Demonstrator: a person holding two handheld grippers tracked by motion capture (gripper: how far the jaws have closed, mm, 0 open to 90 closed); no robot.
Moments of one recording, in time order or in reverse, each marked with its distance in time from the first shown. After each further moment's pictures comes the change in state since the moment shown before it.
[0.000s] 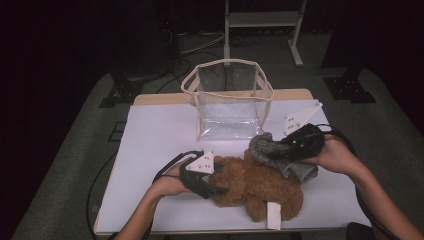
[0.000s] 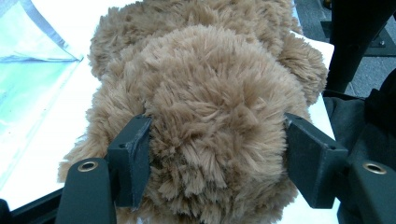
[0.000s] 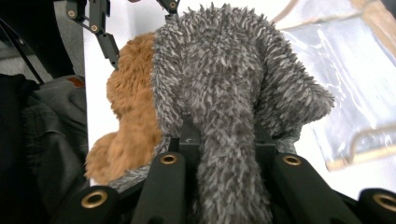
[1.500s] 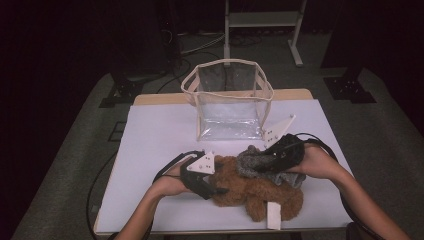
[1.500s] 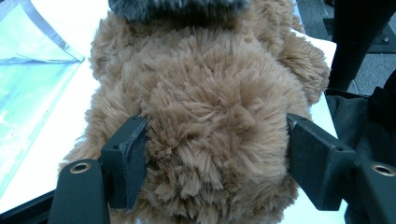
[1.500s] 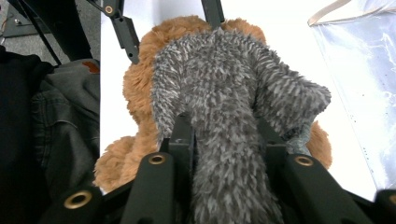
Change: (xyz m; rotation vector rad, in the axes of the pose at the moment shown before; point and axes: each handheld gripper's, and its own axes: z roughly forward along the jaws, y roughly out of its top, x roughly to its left) left arm -0.001 0.001 0.001 0.006 0.008 0.009; right arm 0.014 0.011 0.048 0.068 0.081 -0.063
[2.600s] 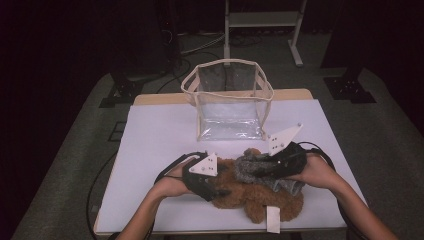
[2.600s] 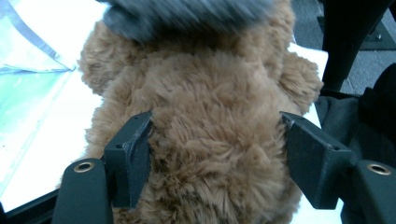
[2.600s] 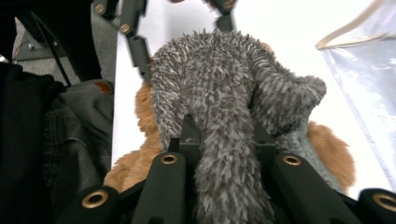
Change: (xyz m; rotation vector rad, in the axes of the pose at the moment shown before) left arm -0.007 0.008 0.000 0.008 -0.017 0.028; right arm 0.014 -0.013 0.001 -0.125 0.007 0.001
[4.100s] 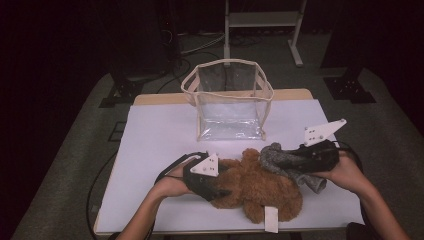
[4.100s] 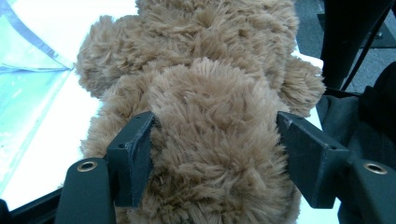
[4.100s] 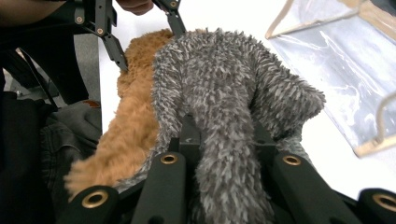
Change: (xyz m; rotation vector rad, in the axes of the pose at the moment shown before) left arm 0.000 0.002 0.002 0.002 -0.003 -0.004; right arm -0.012 -0.052 -0.051 -0.126 -0.073 0.150
